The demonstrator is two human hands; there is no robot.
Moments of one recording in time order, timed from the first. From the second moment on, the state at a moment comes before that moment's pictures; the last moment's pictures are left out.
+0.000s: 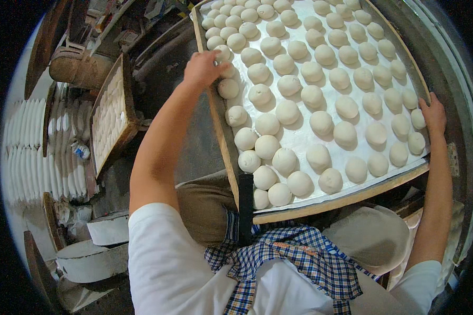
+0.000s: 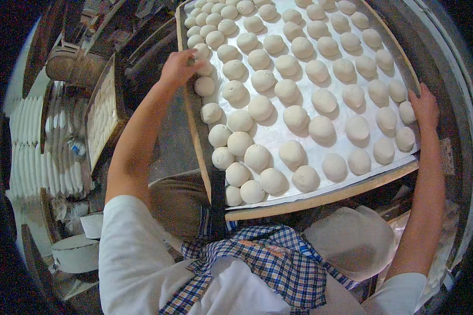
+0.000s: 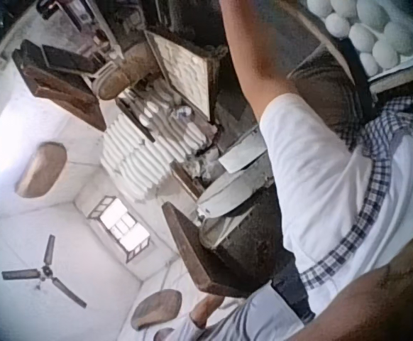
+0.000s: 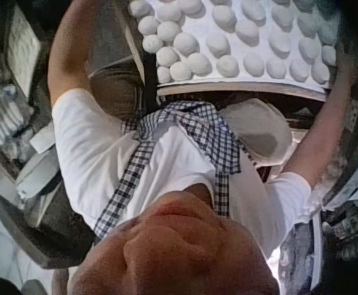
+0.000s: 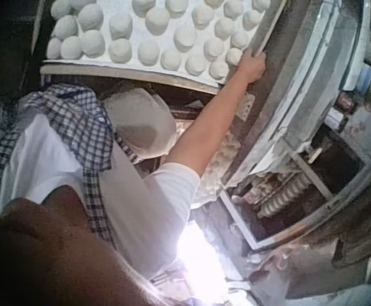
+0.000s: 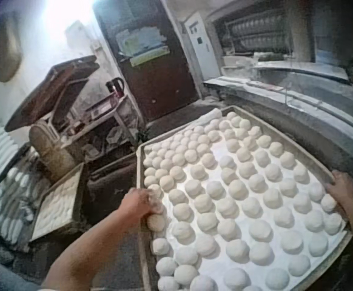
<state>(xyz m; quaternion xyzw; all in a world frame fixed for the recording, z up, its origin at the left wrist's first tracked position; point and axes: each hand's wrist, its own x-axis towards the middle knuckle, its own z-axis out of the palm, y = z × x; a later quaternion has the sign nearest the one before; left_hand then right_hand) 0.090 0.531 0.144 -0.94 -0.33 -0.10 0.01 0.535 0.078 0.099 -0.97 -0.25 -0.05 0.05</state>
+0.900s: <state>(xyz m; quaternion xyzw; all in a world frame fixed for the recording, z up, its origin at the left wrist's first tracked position) 0.050 0.385 0.146 -0.97 -0.23 0.03 -0.06 0.545 0.071 0.095 -0.96 -0.27 -0.04 0.05</state>
